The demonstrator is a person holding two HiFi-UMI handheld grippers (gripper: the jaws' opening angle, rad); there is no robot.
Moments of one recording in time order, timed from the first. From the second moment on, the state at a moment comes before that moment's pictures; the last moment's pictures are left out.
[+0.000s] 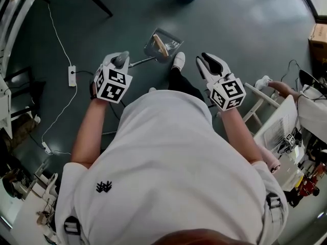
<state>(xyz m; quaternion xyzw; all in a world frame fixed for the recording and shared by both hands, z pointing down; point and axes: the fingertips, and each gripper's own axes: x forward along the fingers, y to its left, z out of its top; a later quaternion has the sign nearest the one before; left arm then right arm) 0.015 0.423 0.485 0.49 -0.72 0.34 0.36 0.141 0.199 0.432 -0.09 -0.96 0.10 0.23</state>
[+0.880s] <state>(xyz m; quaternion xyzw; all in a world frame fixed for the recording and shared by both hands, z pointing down) -0.232 0.219 0.411 0.49 -0.74 0.34 0.31 0.030 0.006 0.438 -0.02 -0.96 0.15 0.22</state>
